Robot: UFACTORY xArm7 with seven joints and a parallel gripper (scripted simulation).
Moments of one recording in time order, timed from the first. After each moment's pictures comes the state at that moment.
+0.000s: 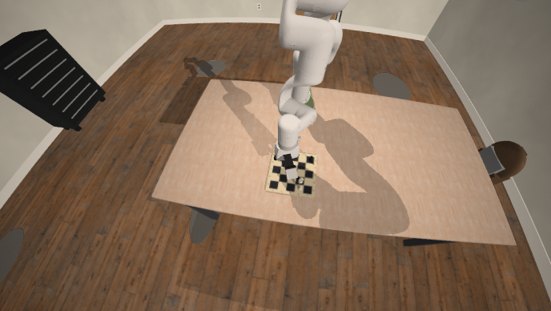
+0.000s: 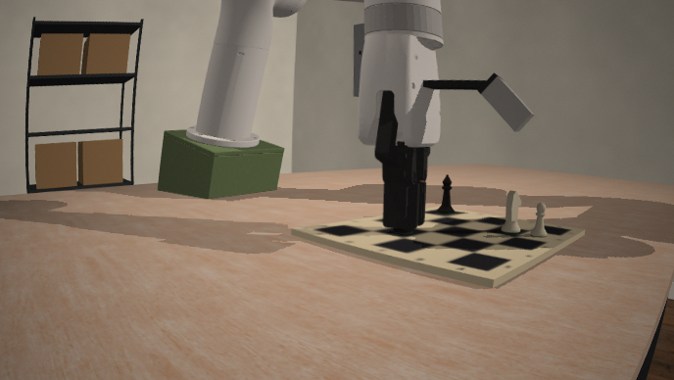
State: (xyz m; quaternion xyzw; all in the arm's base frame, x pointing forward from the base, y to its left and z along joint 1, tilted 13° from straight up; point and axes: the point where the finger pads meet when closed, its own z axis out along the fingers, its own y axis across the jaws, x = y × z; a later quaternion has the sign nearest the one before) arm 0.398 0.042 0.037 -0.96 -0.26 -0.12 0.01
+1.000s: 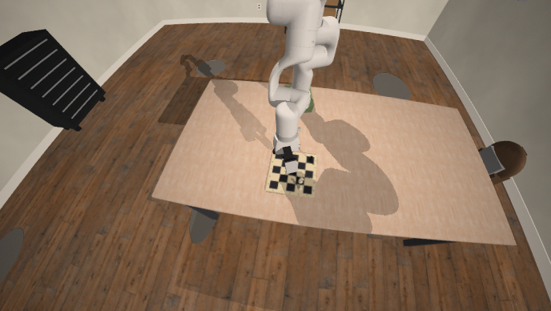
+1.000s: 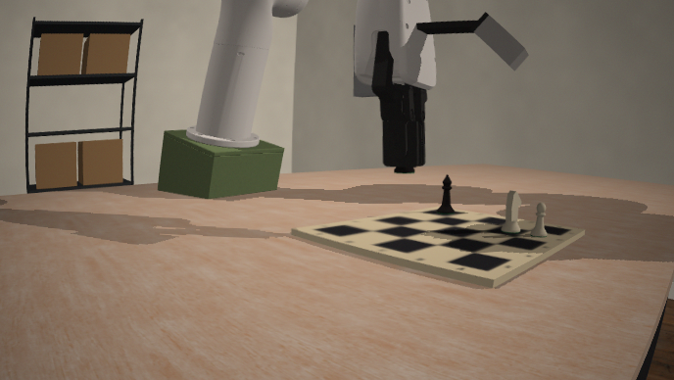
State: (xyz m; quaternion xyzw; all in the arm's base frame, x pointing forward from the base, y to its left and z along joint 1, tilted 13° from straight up) arm 0.386 0.035 0.090 -0.96 -0.26 -0.12 0.02
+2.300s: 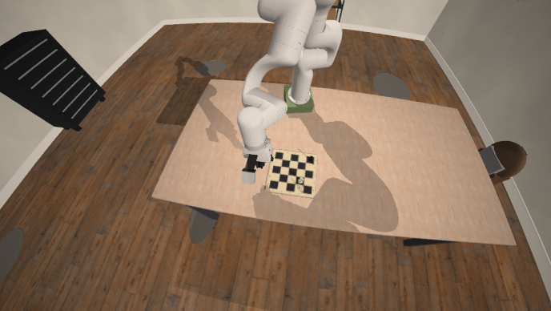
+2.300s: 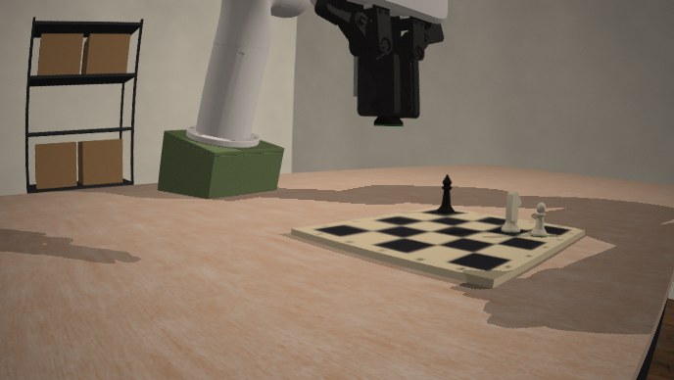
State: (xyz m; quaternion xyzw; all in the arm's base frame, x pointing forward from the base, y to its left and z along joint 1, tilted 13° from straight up) arm 0.464 -0.056 0.139 -0.99 -0.08 -0.11 0.03
